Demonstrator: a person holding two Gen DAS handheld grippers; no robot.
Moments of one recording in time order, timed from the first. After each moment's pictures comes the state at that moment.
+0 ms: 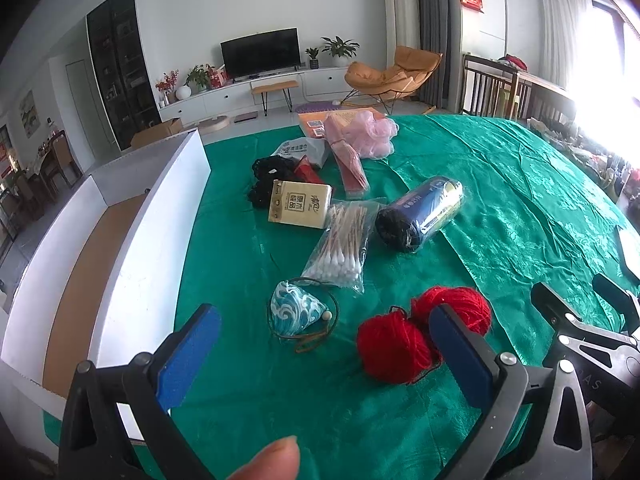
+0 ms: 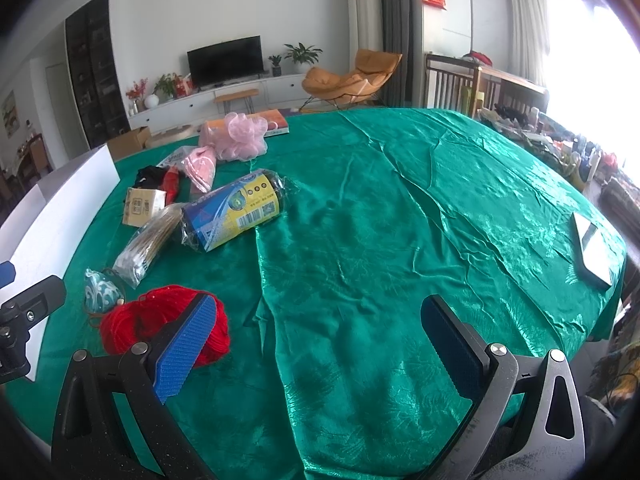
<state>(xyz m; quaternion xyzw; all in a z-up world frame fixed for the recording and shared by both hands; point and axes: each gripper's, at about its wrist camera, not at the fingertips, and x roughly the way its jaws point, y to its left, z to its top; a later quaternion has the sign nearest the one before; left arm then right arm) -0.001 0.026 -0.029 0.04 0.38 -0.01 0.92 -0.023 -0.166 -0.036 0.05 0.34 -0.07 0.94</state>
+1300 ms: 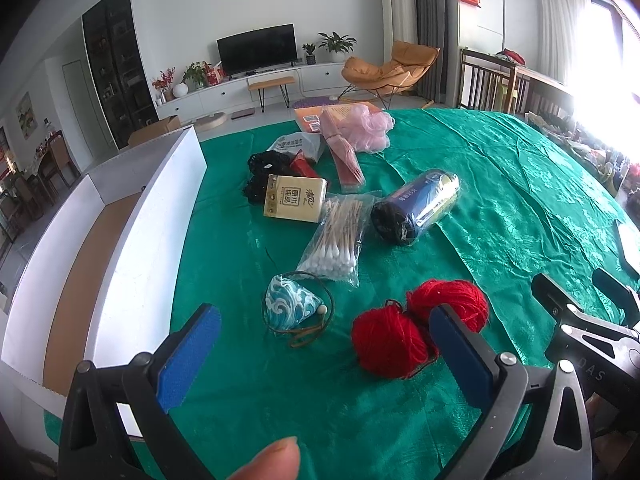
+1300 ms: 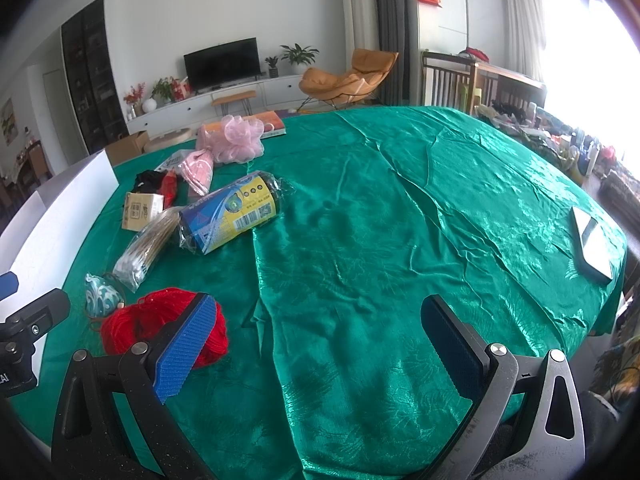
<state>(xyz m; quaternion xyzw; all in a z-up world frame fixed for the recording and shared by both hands) -0.003 0.021 -0.032 0.05 0.39 -0.01 0.92 -0.023 -0.168 -0.035 0.05 0.34 -0.06 0.94</state>
